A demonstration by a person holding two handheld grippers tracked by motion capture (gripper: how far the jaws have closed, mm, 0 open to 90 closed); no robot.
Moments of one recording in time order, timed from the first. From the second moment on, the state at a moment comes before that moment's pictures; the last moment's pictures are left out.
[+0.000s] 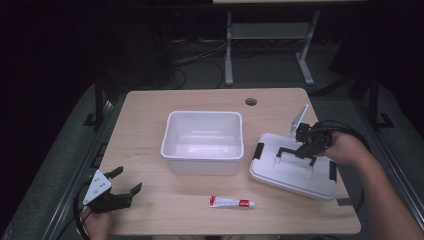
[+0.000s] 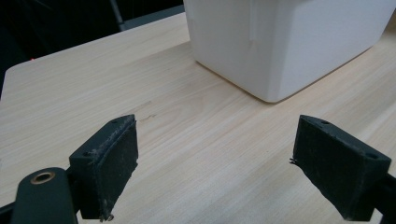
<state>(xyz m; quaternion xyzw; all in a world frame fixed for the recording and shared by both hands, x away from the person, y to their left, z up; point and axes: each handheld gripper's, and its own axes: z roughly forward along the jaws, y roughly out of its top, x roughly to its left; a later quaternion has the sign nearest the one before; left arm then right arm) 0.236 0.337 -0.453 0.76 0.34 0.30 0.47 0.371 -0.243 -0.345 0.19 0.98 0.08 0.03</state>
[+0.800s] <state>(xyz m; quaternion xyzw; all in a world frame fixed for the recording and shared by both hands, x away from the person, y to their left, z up) 0.236 0.338 -0.453 0.76 0.34 0.30 0.47 0.373 -0.239 -0.376 0.19 0.98 0.08 0.02</state>
